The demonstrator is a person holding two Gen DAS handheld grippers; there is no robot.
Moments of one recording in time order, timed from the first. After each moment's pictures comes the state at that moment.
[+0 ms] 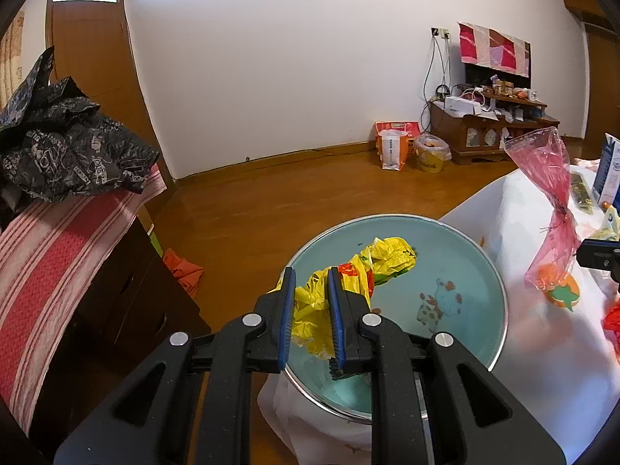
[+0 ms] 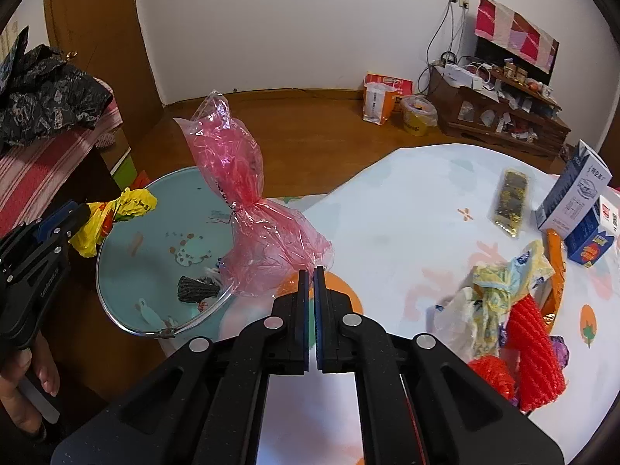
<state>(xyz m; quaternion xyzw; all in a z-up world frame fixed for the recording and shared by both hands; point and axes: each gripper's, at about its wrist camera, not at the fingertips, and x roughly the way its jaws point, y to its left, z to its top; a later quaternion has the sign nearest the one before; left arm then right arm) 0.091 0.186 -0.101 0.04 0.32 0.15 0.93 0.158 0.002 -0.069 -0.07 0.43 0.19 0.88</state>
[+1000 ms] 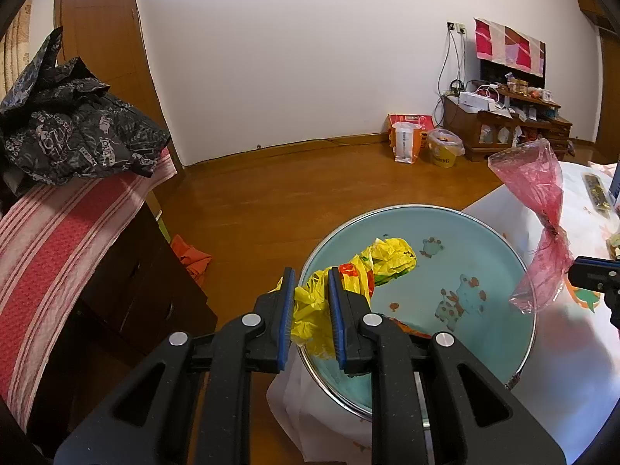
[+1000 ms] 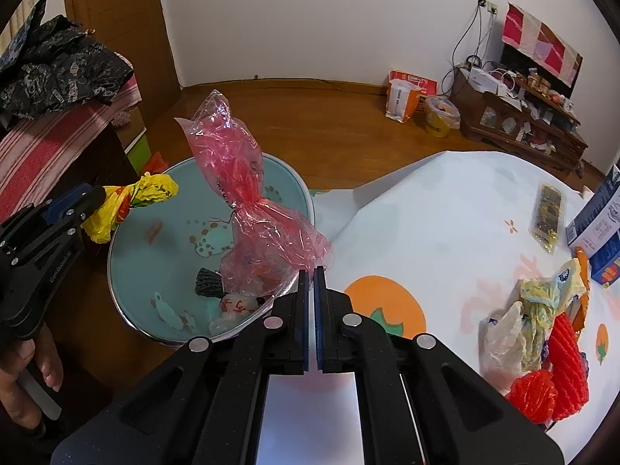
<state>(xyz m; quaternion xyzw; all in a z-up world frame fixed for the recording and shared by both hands) 0.096 0.207 -0.110 0.02 0.33 0.17 0.93 0.157 0.042 -0.081 -0.10 0.44 0.22 0.86</state>
